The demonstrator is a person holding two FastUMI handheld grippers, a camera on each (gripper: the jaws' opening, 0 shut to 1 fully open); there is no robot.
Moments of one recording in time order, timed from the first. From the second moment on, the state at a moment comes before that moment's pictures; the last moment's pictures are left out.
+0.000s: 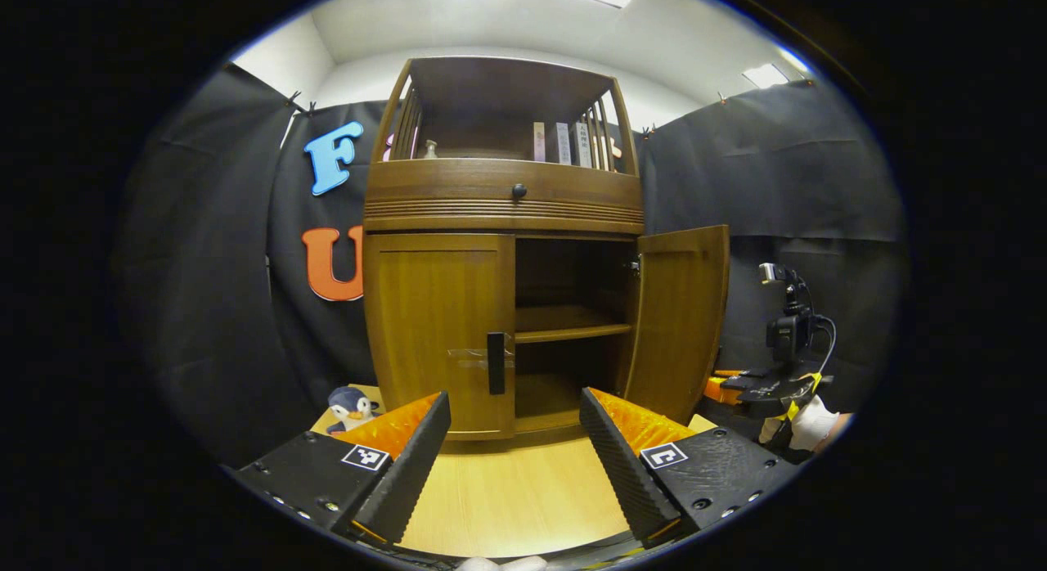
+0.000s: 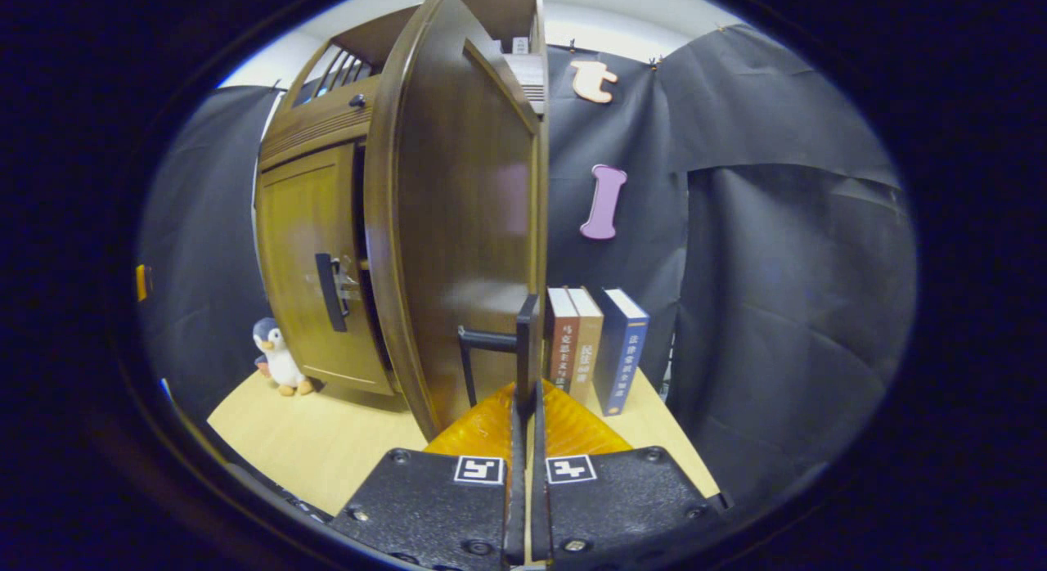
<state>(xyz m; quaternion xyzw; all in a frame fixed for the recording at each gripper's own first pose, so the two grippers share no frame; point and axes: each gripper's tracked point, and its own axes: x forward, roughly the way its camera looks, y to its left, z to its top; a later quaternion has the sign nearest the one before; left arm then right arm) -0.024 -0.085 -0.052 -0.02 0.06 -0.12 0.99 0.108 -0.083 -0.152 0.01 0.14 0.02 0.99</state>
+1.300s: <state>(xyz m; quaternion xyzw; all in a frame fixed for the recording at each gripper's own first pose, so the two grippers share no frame) -0.027 -0.129 -0.040 -0.02 0.05 -0.02 1.00 0.123 -0.168 -0.158 -0.02 0.17 0.21 0.96</state>
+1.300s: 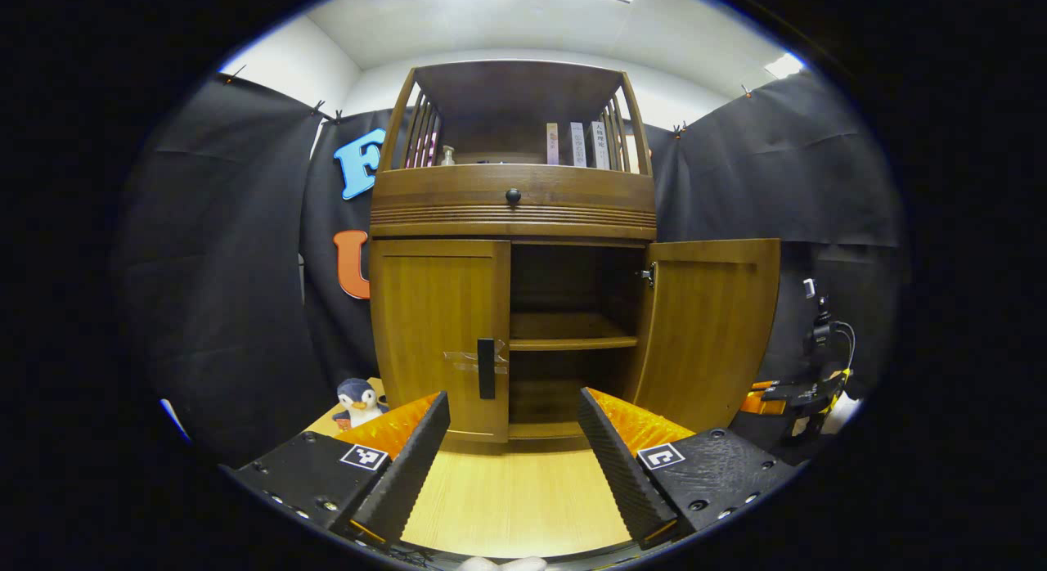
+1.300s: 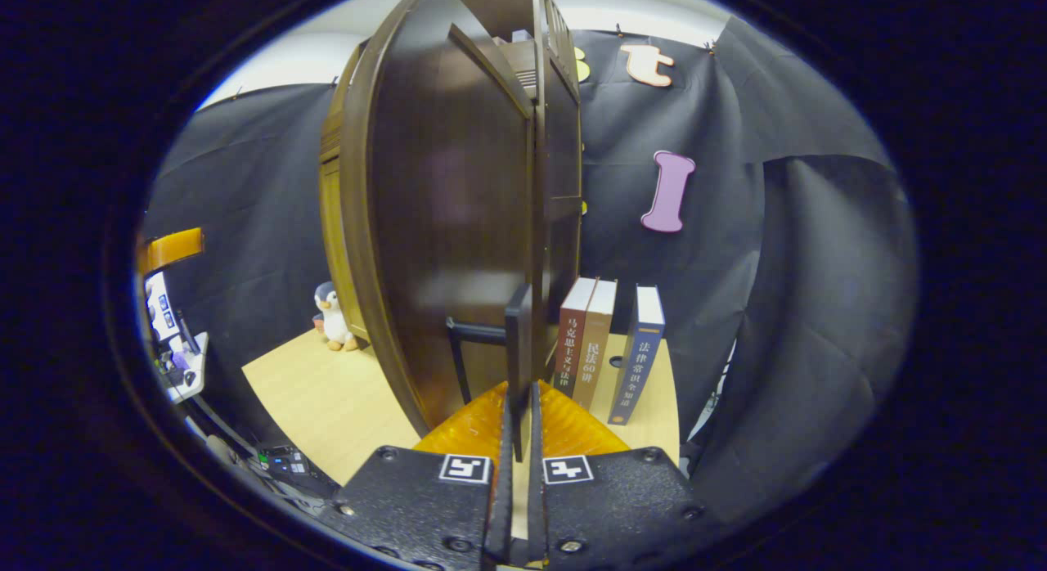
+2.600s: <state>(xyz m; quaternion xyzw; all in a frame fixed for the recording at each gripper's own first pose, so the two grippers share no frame) 0.010 -0.041 -0.033 -0.01 0.05 -0.05 1.00 0.037 -0.073 -0.018 0.00 0.03 0.03 1.00</state>
